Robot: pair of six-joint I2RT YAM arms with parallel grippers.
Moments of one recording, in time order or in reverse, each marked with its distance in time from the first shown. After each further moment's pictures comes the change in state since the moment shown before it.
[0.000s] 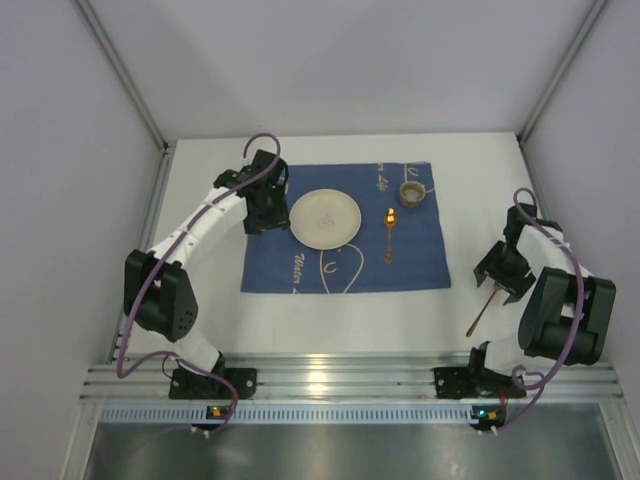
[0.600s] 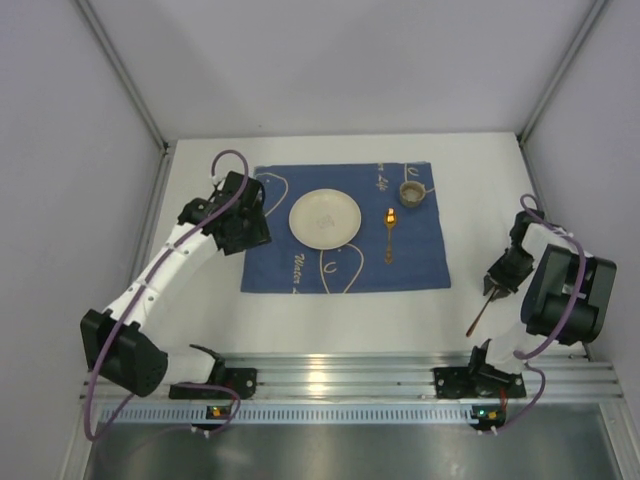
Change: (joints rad) left arm 0.000 -0.309 -0.188 -0.044 -0.035 -0.081; right arm -0.114 0.134 -0.020 0.106 -0.099 -0.033
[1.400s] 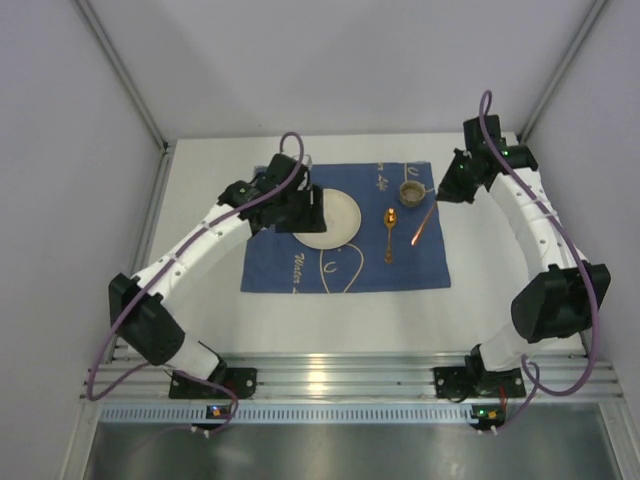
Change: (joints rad) left arm -0.173 0.116 0.167 0.102 0.172 0.127; right arm 0.467 -0.010 0.637 -0.148 -0.072 0.100
